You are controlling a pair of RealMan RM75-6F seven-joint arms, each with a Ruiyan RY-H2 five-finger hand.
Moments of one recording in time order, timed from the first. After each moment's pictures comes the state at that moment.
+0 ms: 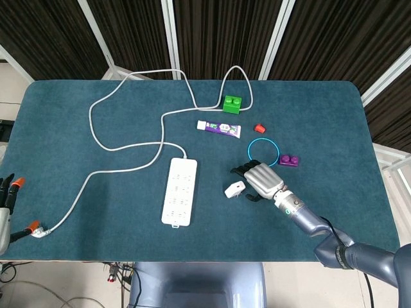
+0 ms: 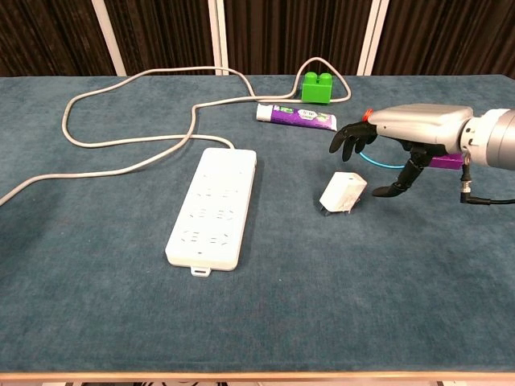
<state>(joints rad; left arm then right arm) -0.04 -1.17 -0.07 -1.64 1.46 1.57 0.21 0.82 -1.46 0.05 -1.26 -1.48 0.84 0.16</state>
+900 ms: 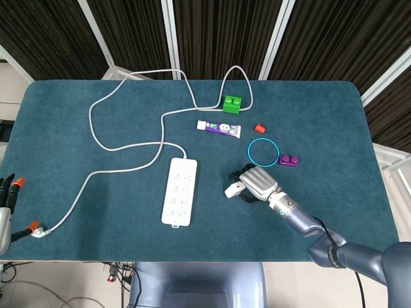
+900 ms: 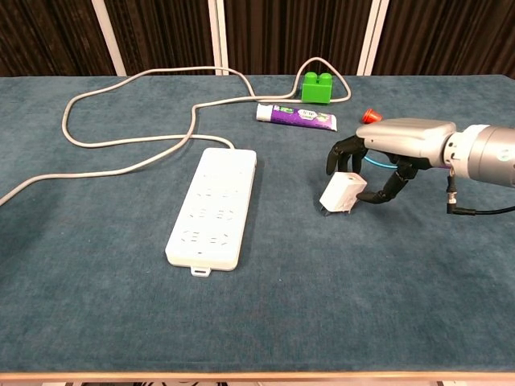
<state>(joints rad) -0.04 -1.17 -0.07 -1.64 1.45 1.56 0.22 0.83 -1.53 0.04 -1.19 -1.49 0.82 0.18</state>
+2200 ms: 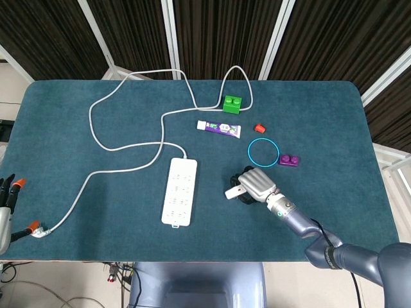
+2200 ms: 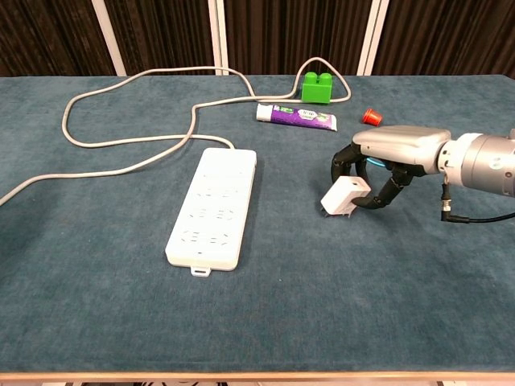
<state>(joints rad) -0.04 -1.17 -0.07 -1.65 1.44 1.55 0.22 0.82 -1.55 0.05 -1.19 -1.47 0.82 0.18</state>
